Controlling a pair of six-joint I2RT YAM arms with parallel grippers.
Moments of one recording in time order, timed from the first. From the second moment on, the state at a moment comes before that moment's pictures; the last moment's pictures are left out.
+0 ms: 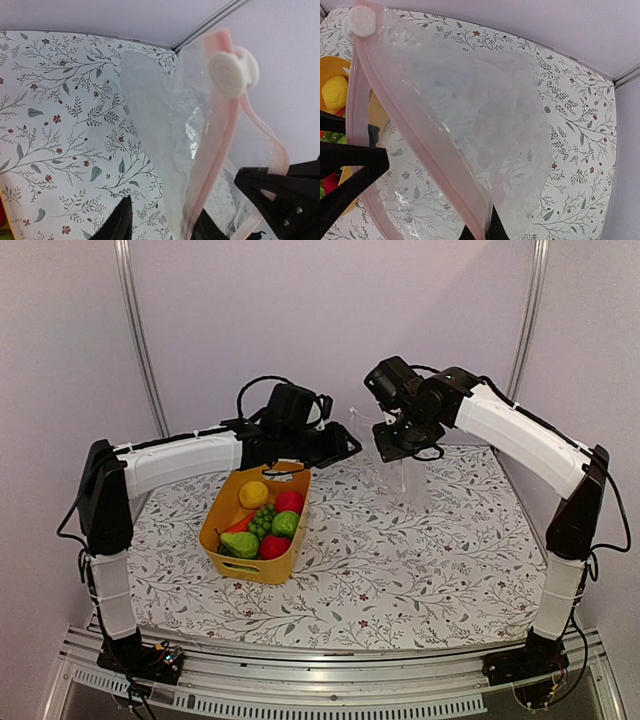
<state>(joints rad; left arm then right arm) -0.78 1.97 1.70 -0.19 0.15 -0.75 0.80 1.91 2.04 -1.13 0.46 0.37</state>
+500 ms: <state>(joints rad) -0.78 1.60 1.47 -0.27 0.02 -0.48 0.61 1.90 1.93 -1.08 0.50 0.29</state>
